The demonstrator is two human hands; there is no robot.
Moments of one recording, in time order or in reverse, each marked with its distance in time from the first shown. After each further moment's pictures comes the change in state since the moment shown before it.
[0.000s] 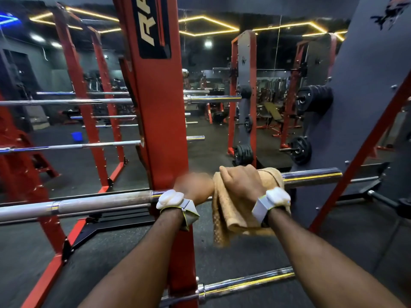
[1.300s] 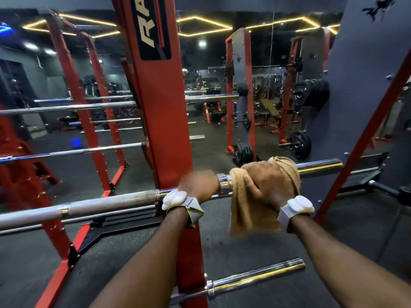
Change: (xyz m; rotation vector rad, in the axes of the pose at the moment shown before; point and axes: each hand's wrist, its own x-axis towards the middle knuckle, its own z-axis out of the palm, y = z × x) left_hand -0.008 -0.006 0.001 -0.015 0.067 0.068; right_hand -0.037 0.063 0.026 -0.061 0.439 -0.200
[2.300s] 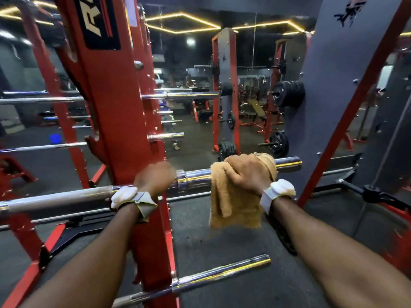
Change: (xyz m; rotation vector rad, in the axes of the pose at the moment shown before) left_hand 0.007 0.006 0.002 -0.187 0.050 -0.218; right_hand 0.003 0.071 -0.019 0.060 -0.302 0.061
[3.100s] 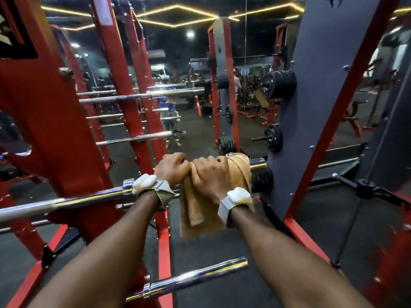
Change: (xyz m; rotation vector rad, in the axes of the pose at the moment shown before) left_hand 0.036 0.163 0.062 -0.160 -0.054 0.090; right_hand -0.005 0.023 0.014 0.000 0.276 0.031
